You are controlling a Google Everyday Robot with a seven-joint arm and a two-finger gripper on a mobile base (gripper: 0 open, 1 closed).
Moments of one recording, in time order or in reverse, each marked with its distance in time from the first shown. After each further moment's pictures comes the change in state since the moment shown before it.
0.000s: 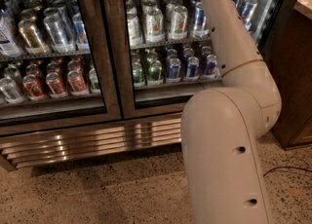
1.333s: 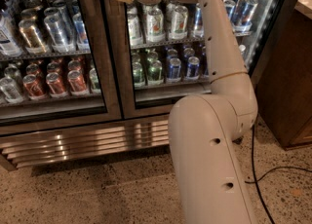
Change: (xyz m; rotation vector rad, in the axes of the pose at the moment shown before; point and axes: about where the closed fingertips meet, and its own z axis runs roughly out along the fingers) arm 0.001 0.016 -0.013 -0.132 -0.158 0.054
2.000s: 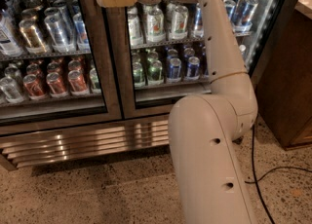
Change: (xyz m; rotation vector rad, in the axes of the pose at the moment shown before) arm 0.000 0.000 0.000 0.000 0.000 0.000
